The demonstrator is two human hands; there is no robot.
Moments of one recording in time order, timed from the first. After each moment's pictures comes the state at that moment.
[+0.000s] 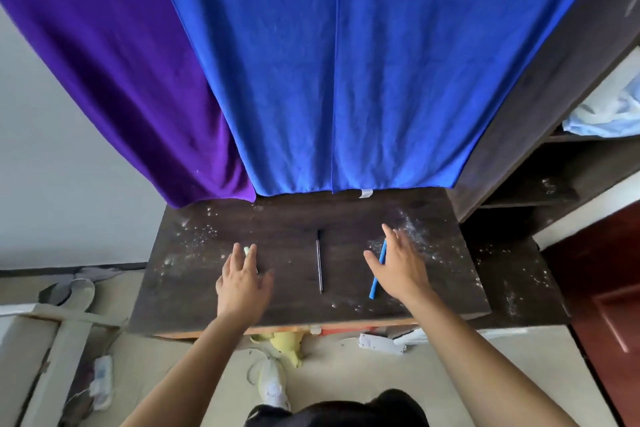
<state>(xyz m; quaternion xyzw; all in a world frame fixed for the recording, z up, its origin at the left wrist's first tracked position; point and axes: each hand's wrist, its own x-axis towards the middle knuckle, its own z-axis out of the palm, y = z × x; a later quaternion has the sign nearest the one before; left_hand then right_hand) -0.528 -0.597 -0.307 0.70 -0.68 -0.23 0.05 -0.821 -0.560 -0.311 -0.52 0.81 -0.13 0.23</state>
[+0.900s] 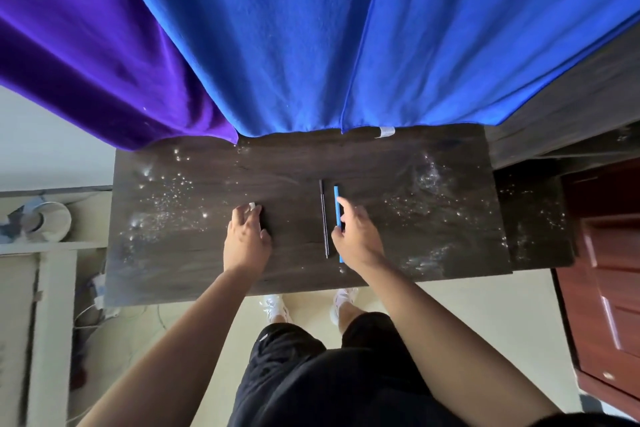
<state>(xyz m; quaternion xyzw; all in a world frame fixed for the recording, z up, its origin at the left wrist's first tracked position) -0.533 -0.664 -0.394 0.69 -0.65 -0.31 0.00 -0.740 -0.616 -0.384 -0.49 0.79 -0.09 0.36</state>
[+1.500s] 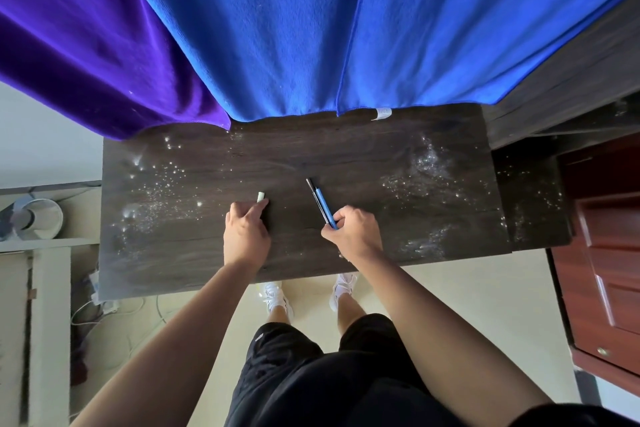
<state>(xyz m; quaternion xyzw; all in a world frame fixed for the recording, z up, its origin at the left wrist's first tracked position) -0.533 -0.650 -0.401 0.68 -0.67 -0.30 0.05 -0.732 -0.600 -0.406 -0.43 0.83 -0.11 0.35</state>
